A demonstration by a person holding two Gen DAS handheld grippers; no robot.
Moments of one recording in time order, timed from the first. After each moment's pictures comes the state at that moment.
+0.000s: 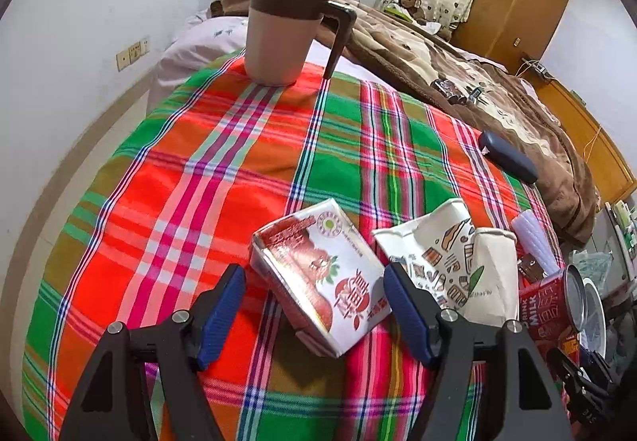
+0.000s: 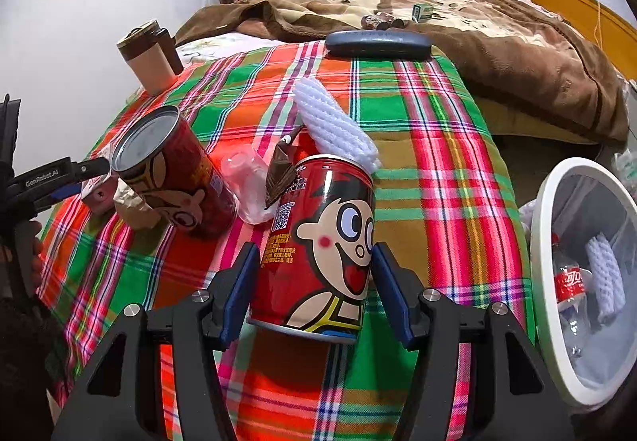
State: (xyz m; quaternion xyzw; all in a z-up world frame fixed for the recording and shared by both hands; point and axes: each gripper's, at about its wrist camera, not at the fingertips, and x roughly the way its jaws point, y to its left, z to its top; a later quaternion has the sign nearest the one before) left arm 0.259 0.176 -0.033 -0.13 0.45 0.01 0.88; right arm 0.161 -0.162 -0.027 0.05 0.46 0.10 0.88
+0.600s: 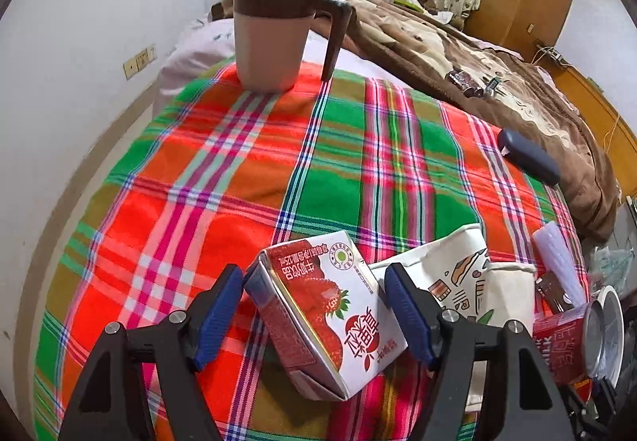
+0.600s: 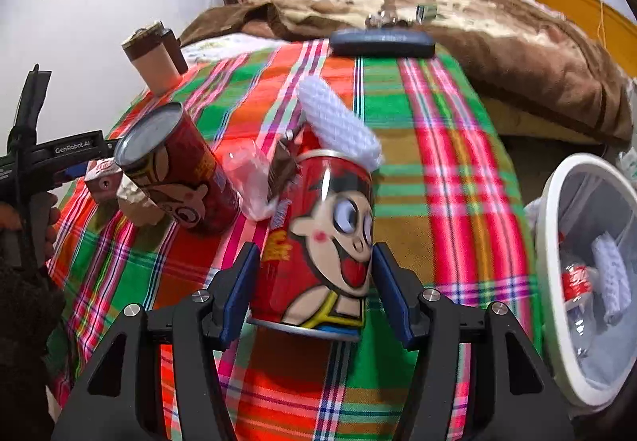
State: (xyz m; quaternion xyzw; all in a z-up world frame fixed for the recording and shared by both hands) left arm 0.292 0.158 -0.034 -0.10 0.46 0.04 0.88; right arm 0.161 -0.159 -0.033 0.06 0.46 0.11 0.88
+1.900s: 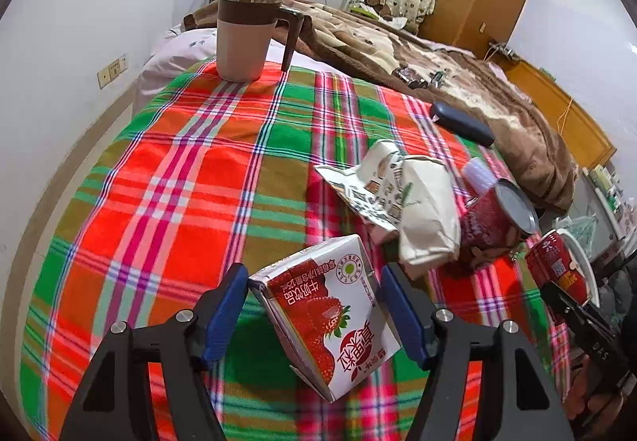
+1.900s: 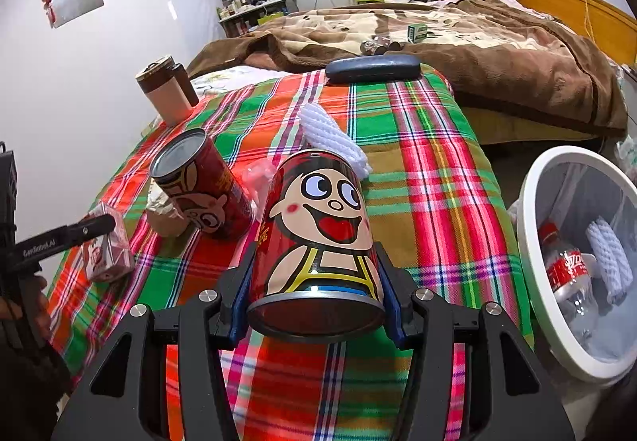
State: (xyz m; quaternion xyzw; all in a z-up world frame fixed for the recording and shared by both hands) left arm 0.192 0.145 -0.018 -0.11 0.43 -0.04 0.89; right arm 0.130 -0.176 -0.016 0.09 0.41 0.11 0.90
